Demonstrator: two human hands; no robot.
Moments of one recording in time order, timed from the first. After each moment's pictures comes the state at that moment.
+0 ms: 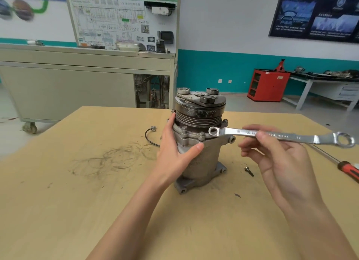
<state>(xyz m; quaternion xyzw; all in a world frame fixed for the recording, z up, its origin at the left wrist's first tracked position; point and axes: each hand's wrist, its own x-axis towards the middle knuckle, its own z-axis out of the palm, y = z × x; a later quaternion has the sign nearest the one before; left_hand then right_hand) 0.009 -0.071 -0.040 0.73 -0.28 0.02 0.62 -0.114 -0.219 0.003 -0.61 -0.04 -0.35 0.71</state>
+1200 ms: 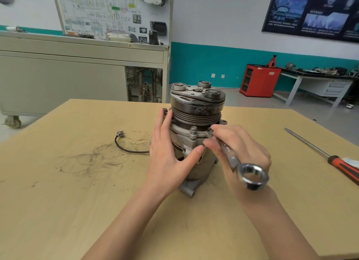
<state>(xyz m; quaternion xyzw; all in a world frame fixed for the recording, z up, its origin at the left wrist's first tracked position) -0.005 -0.068 -0.051 0.75 -0.31 0.16 0.56 -0.074 -0.191 -0.015 -0.74 -0.16 -0.65 0.07</state>
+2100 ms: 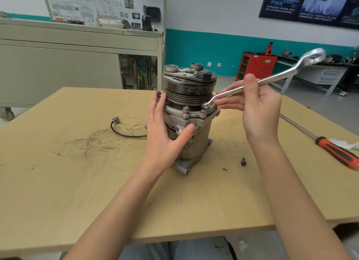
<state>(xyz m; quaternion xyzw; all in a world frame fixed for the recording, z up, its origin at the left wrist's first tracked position) -0.003 -0.072 -0.055 0.73 -0.30 0.16 0.59 -0.066 -0.228 0.015 -0.68 -0.06 -0.46 0.57</state>
